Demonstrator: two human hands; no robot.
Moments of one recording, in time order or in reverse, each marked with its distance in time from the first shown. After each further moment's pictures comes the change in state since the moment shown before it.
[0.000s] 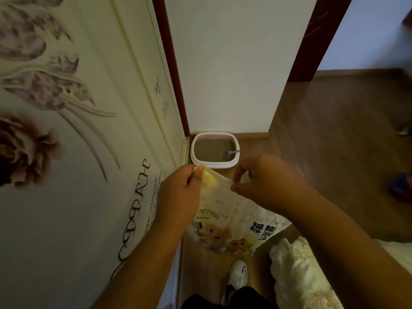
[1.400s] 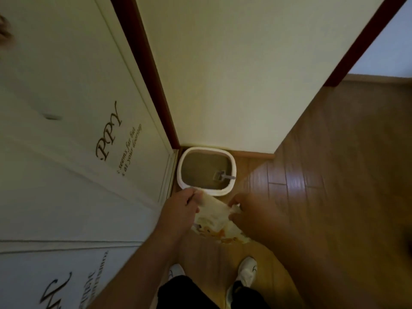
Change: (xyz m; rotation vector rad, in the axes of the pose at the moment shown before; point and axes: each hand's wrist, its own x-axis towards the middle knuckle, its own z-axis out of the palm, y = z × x) left_hand 0.371 -0.024 0.205 0.041 -0.210 -0.221; right_hand 0.377 0.206 -0.030 0.077 -0.201 0.166
